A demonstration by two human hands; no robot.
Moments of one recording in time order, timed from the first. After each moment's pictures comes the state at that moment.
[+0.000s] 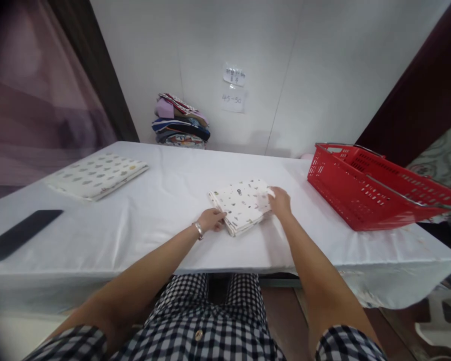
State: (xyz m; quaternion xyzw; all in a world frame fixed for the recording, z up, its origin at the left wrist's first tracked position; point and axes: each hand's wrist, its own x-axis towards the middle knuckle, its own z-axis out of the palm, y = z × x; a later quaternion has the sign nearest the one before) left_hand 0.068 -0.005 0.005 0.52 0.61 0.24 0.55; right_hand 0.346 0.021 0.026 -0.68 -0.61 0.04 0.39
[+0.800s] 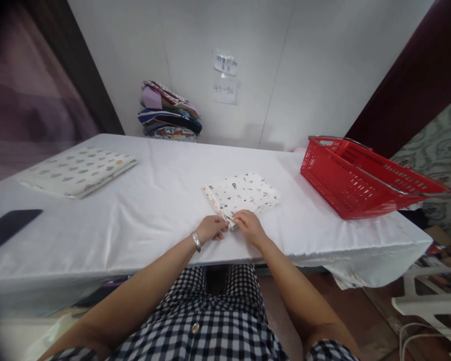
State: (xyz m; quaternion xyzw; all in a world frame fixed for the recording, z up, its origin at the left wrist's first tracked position) left_hand 0.079 -0.049 -0.005 0.56 0.54 0.23 0.59; right_hand 0.251 -0.073 0.007 -0.46 -0.80 0.13 0.37
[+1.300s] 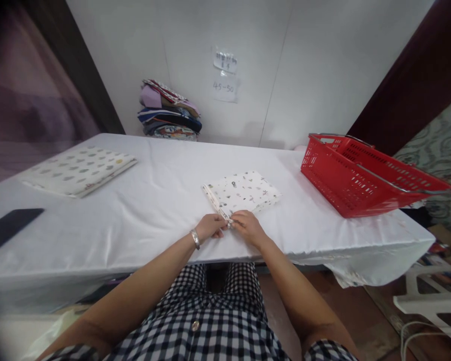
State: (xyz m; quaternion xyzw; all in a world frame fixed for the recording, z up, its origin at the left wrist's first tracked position) left_hand 0.081 -0.052 0.004 0.54 0.54 0.23 0.60; right_hand 0.256 -0.072 -0.003 -0.43 -0.82 0.13 0.35
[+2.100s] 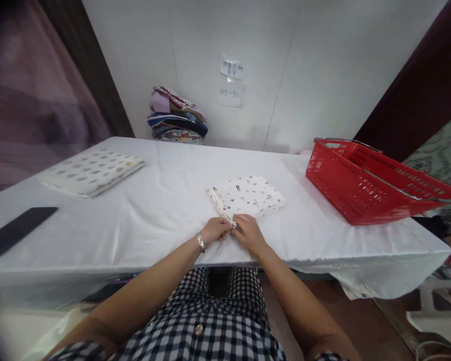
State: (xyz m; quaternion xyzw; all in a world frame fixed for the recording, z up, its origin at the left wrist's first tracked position) left_hand 0.086 -0.056 0.006 0.53 0.52 0.28 0.61; right_hand 0.247 -0.075 -0.016 -0.44 -0.82 0.06 0.36
